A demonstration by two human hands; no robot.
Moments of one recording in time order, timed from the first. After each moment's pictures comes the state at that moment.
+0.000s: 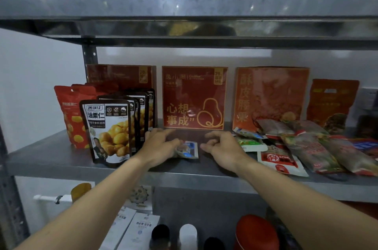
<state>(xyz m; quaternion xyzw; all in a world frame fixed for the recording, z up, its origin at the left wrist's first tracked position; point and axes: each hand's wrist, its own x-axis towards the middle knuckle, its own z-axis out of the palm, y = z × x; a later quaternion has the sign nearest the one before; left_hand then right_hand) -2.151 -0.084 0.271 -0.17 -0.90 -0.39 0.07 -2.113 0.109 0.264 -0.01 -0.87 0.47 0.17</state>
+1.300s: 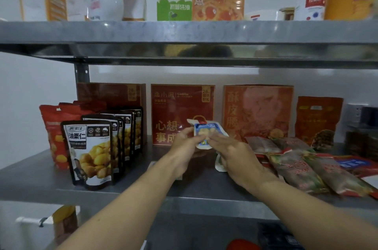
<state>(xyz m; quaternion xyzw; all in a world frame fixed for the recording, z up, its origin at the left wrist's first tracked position) -2.140 0.024 0.308 -0.16 -0.62 -0.76 -0.05 -2.090 0.168 0.292 0.24 -0.86 0.03 0.45</state>
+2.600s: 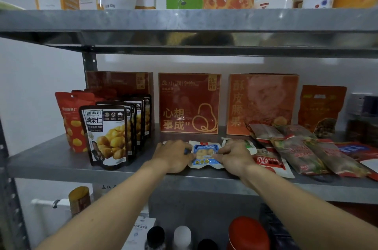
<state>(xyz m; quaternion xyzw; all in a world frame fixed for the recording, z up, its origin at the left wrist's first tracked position) -2.131 -0.039 0.279 -0.21 -0.97 -0.13 0.07 -2.089 0.141 0.260 -0.10 -0.87 0.44 0.17</state>
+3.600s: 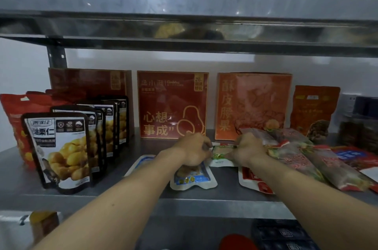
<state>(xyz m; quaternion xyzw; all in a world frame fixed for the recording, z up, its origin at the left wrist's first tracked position) -2.190 0.049 0.293 -0.33 -0.92 -0.22 0.01 -2.127 0.203 0.290 -0.23 -0.92 0.28 0.17</state>
